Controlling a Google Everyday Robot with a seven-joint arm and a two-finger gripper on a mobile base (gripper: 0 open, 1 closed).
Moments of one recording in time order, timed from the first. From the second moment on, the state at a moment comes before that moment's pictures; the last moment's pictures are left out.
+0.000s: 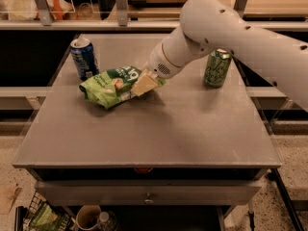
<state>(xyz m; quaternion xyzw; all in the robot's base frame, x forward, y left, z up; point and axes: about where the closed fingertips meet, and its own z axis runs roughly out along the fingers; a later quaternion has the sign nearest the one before) 0.619 0.015 0.850 -0.56 0.75 0.15 0.31</state>
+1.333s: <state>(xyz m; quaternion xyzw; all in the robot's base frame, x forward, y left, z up) 0.642 -0.042 0.945 -0.53 0.74 0.12 0.40</state>
